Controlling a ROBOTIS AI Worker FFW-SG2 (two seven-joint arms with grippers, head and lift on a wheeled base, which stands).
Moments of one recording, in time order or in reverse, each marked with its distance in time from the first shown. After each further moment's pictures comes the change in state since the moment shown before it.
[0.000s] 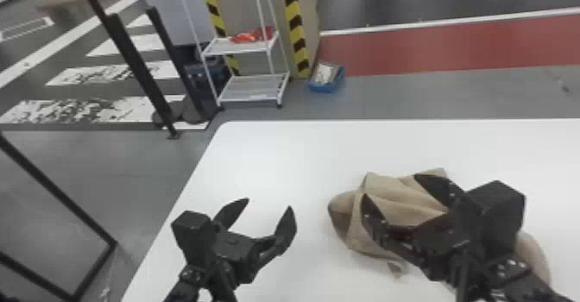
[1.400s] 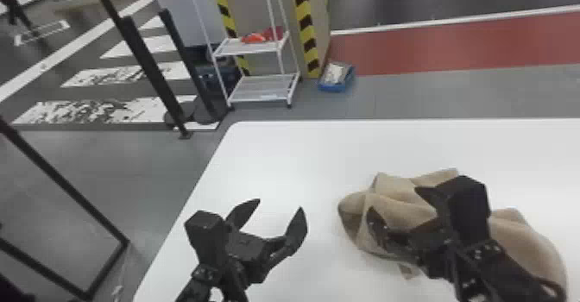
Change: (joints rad) left arm -0.002 0.000 -0.001 0.008 0.001 0.000 -0.001; right arm -0.124 -0.012 0.057 0.114 0.040 0.164 -0.042
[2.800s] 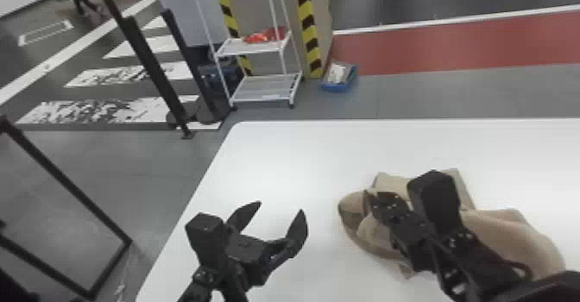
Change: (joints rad) left arm 0.010 0.000 0.006 0.001 0.009 -0.005 0.000; right arm -0.088 0.003 0.047 0.088 -0.009 0.005 0.012
